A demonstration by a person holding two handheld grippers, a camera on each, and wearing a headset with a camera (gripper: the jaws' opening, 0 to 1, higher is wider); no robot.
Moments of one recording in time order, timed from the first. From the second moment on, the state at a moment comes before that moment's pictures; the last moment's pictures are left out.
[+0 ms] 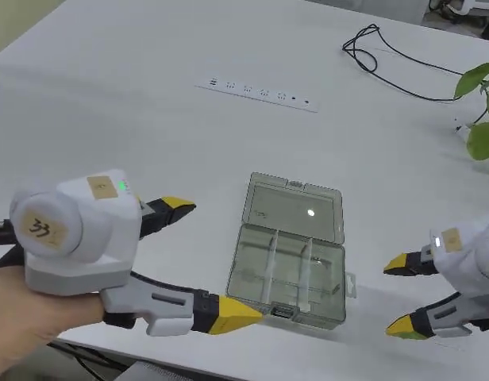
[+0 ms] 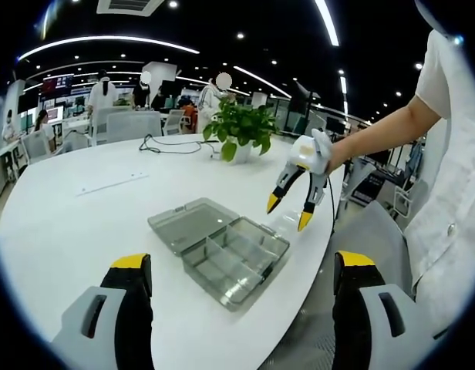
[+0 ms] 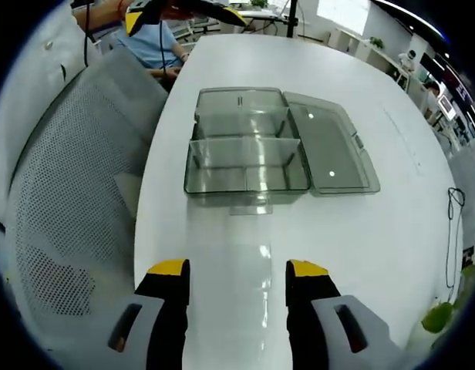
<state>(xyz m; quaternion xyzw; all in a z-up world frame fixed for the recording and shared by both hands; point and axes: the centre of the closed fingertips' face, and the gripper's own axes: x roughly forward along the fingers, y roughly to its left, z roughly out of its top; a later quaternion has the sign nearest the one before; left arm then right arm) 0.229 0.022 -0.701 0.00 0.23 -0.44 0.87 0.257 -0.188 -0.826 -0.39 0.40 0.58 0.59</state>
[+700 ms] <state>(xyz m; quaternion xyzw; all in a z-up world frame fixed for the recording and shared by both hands) 0.240 0.028 -0.723 0.02 0.24 -0.46 0.86 0.267 -0.200 -0.856 -0.43 0.42 0.58 0.55</state>
